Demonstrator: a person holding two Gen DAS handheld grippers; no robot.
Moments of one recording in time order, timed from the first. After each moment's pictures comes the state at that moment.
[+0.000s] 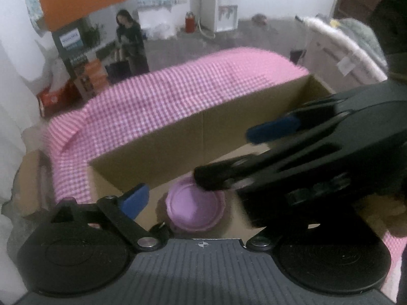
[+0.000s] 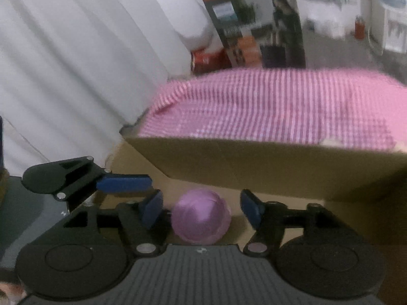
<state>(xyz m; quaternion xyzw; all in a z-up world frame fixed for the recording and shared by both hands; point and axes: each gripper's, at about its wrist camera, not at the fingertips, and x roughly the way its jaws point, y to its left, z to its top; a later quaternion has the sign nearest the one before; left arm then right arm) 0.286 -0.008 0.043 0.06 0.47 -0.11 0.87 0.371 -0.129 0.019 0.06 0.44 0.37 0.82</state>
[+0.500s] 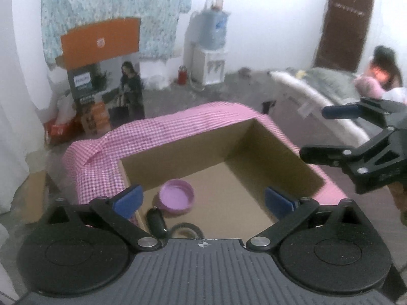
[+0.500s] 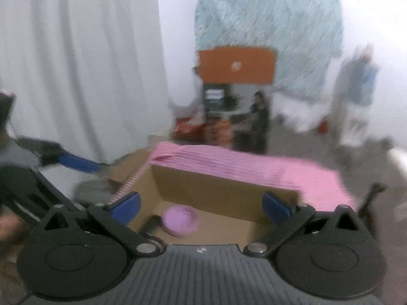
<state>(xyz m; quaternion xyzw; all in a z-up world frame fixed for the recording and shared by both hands) 0.155 0.007 0.119 0.02 0.35 -0.14 0.92 0.195 -0.219 0.115 -0.05 0.24 0.29 0.92</state>
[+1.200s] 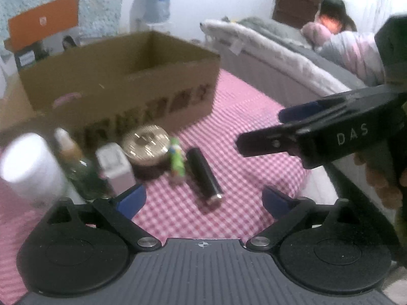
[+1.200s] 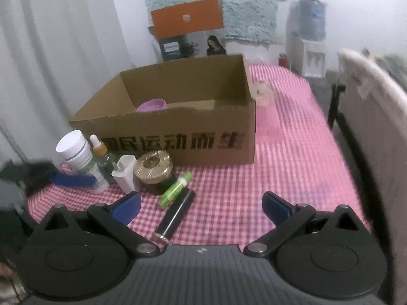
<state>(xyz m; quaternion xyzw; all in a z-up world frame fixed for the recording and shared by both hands) 0.071 -0.107 -0.030 0.05 0.38 -0.24 0.89 0.085 -0.297 -0.035 0.04 0.34 0.23 0.91</state>
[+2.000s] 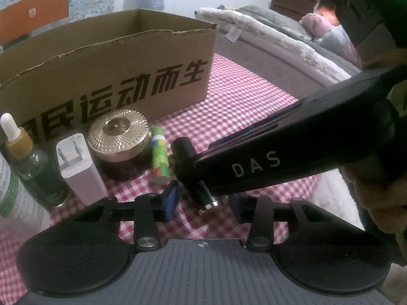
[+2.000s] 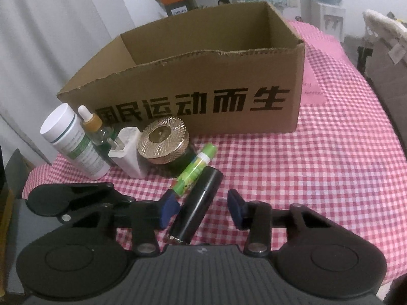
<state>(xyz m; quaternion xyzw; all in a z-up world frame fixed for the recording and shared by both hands) 0.086 -0.125 -0.069 0.05 0.39 -0.25 0.89 0.122 -0.254 -0.076 0.05 0.42 0.26 0.87</state>
